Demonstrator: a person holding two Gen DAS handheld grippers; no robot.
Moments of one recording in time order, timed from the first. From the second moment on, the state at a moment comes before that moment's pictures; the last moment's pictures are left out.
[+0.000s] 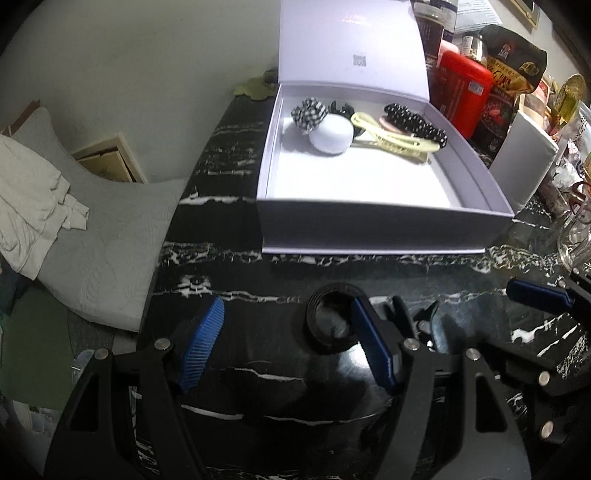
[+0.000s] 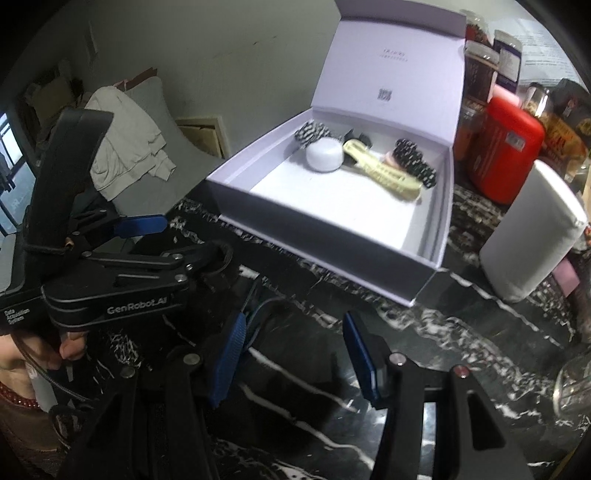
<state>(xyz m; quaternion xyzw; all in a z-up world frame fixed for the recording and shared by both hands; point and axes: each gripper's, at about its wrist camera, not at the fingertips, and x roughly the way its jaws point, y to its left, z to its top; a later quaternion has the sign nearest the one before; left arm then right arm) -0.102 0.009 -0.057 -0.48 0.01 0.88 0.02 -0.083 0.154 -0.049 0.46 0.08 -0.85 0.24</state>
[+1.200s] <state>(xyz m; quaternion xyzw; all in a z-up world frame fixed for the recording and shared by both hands) -0.102 0.026 -0.077 -0.46 -0.01 0.88 0.09 -0.083 0.188 -0.093 0.46 0.08 -0.87 0.17</state>
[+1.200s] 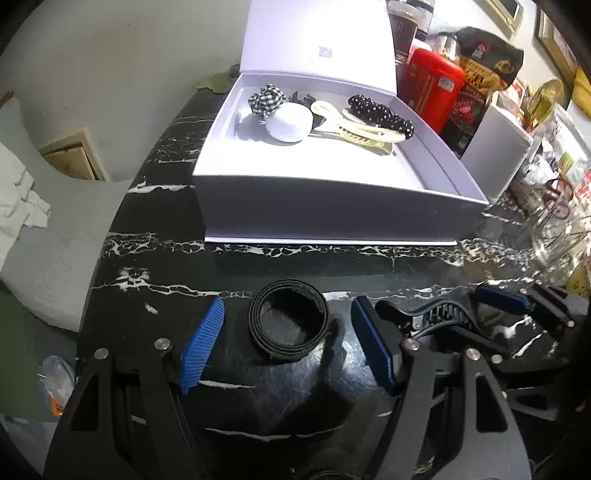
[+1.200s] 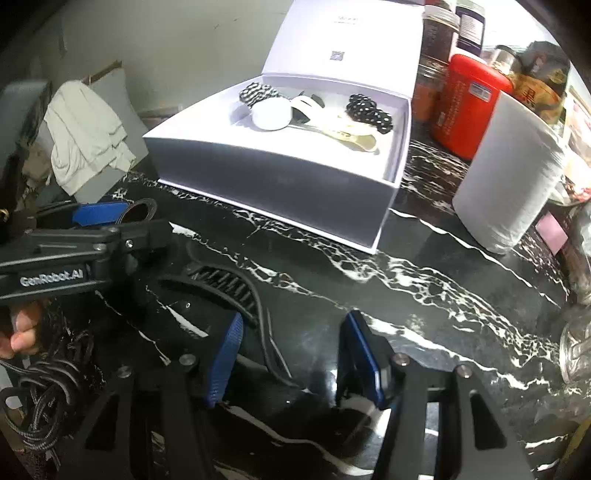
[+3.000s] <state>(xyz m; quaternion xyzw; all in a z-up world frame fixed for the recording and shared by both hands) -0.095 0.054 -0.084 -0.44 0.04 0.89 0.11 -0.086 0.186 -0.092 0.42 0.05 -0.89 0.19</state>
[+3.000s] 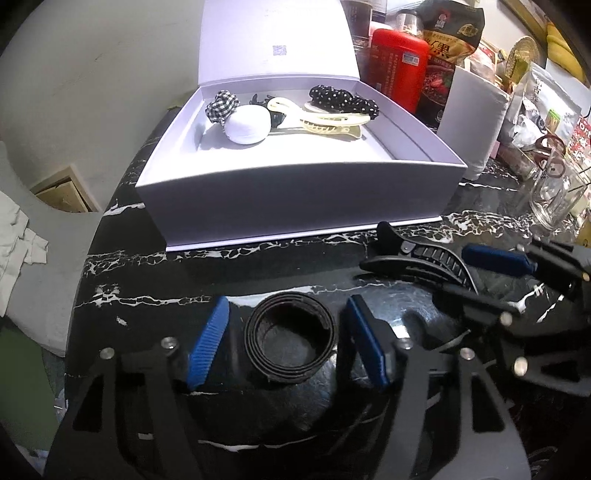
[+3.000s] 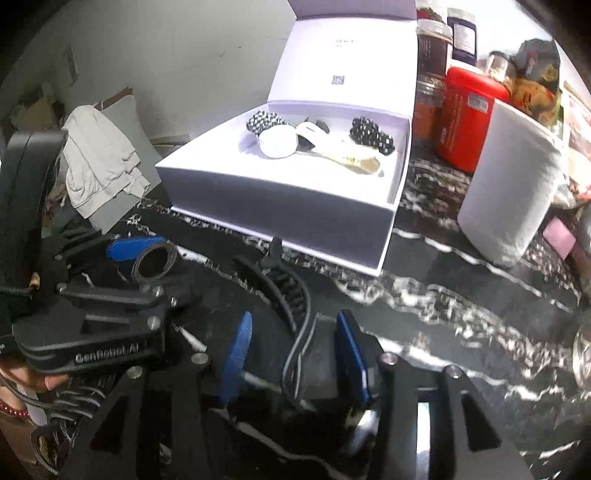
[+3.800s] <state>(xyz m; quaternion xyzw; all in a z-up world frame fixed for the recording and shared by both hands) -0.095 0.057 -0.082 -0.43 0.05 0.89 0.11 -0.101 0.191 -0.099 0.43 0.03 -0.89 0.18</state>
